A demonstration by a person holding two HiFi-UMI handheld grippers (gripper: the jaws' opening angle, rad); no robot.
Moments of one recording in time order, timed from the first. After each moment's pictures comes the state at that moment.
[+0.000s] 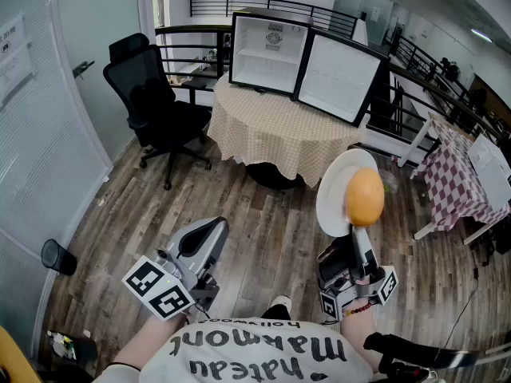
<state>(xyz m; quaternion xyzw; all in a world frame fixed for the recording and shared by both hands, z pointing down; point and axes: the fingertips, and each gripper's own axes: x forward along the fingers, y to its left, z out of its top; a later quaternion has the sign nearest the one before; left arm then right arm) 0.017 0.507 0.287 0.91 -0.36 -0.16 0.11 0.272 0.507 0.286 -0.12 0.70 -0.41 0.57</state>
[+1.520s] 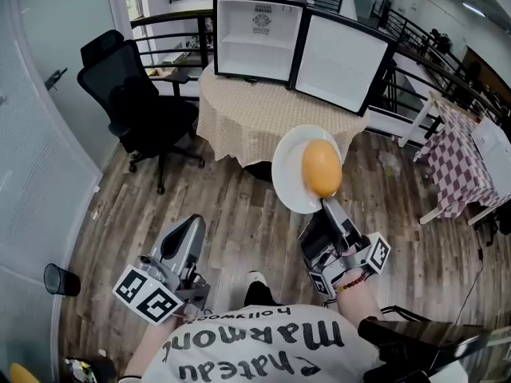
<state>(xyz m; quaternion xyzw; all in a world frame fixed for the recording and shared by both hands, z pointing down) -0.039 0.369 0.315 0.89 -0.39 -0.18 0.14 0.208 0.335 0.327 -0.15 0.70 -0.48 0.51</state>
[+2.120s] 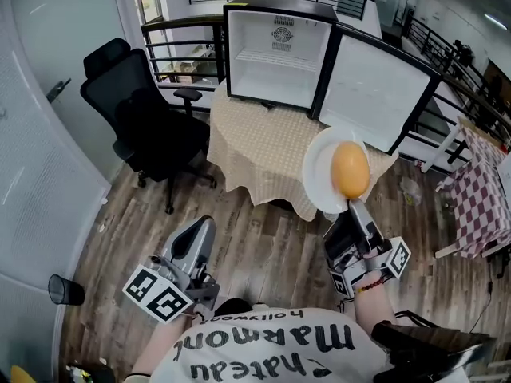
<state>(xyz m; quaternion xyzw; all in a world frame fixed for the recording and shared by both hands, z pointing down) -0.022 0.176 0.314 0.88 -0.42 -0.18 0.14 0.256 0.133 0.314 -0.16 0.72 -0.46 0.50</state>
